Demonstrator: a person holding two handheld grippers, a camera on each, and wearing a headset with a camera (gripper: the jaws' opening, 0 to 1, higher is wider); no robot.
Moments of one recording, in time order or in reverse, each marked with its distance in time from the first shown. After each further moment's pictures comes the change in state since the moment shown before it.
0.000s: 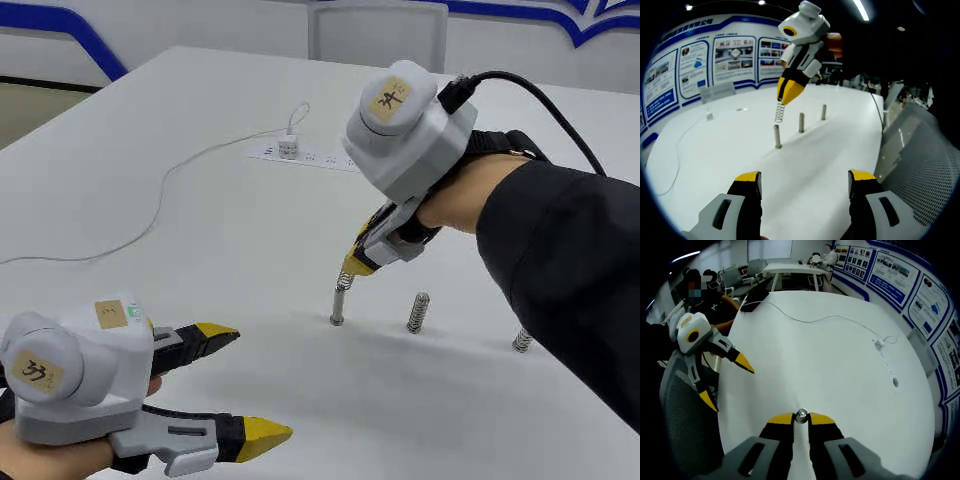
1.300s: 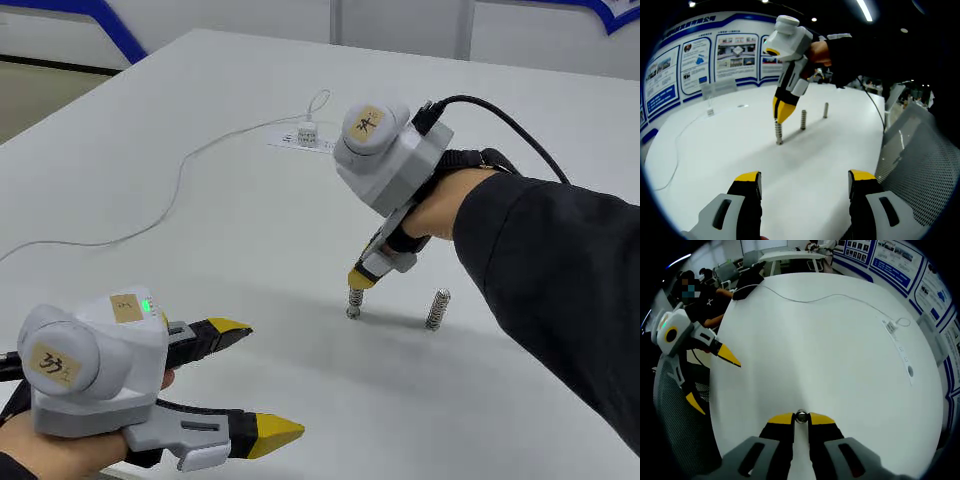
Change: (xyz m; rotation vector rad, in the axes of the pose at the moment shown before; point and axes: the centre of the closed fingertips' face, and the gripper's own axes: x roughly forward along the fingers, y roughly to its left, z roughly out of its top) left arm 0.000 0.003 -0.007 -0.025 0.009 0.007; right arm 0.050 0.004 -0.020 0.053 0.124 0.063
